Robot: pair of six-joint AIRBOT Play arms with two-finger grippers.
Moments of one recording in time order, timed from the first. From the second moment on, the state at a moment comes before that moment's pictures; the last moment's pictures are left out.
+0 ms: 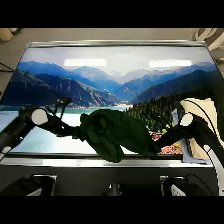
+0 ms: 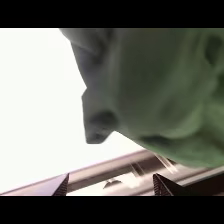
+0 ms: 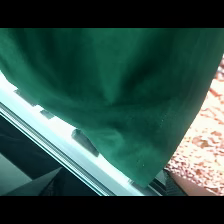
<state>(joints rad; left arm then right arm) -0.43 -1.07 0.85 1.26 -1.25 -1.73 -0.02 -1.12 0.66 -1.17 1.36 0.89</state>
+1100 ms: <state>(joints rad) -0.73 -1.25 0.73 1.05 -0.80 -1.77 -0.02 -1.32 0.66 -1.10 1.33 0.87</state>
